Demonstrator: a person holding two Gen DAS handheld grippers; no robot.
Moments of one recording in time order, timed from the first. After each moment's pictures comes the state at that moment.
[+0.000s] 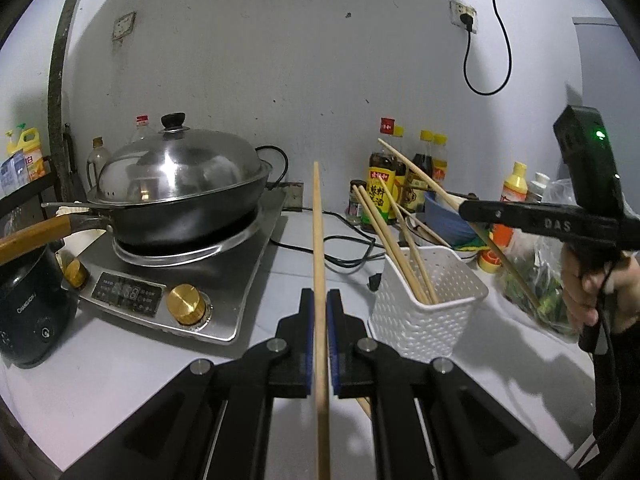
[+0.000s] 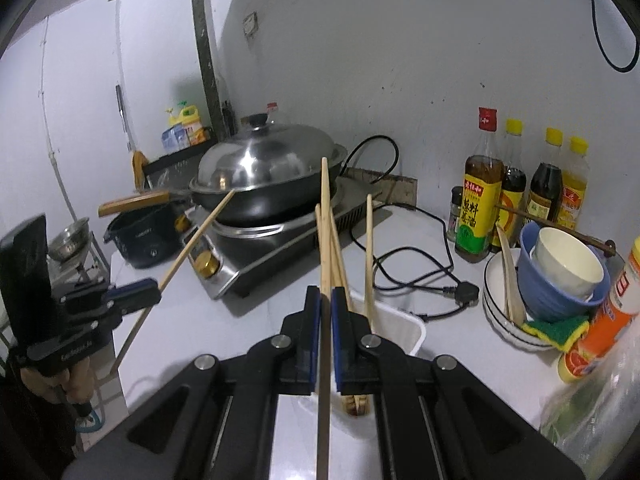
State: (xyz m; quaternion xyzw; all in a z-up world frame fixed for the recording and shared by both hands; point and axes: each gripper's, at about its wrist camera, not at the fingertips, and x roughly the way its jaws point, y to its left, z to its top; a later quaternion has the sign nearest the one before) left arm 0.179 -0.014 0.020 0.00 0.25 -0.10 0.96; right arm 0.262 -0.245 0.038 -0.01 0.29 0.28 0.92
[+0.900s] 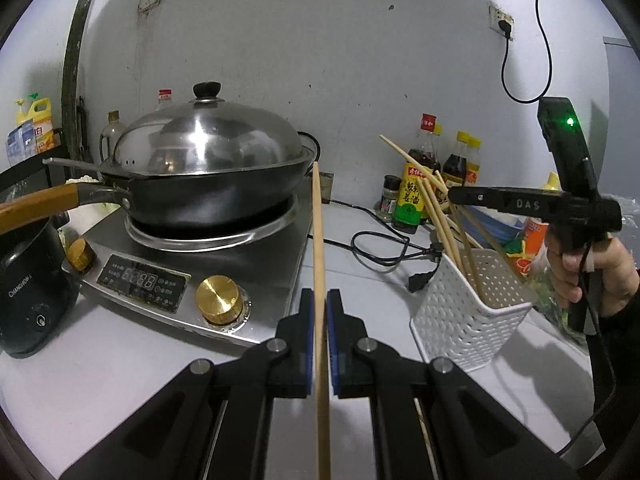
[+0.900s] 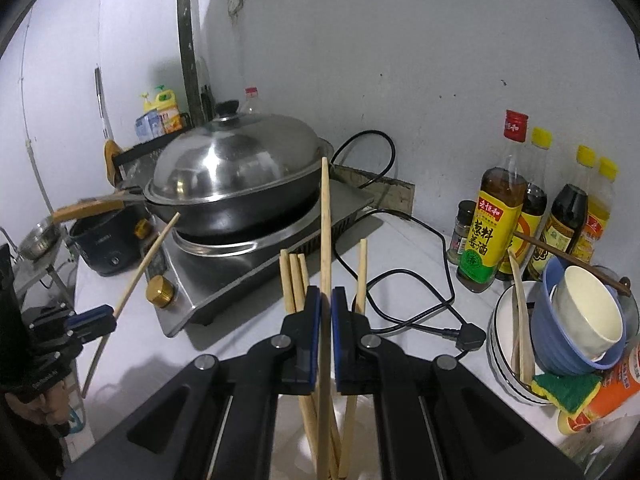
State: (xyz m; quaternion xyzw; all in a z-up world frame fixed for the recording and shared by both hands) left arm 0.212 0.029 -0.008 -0.03 0.26 -0.08 0.96; right arm 0.342 -0.191 0.025 -0.05 0.31 0.25 0.92
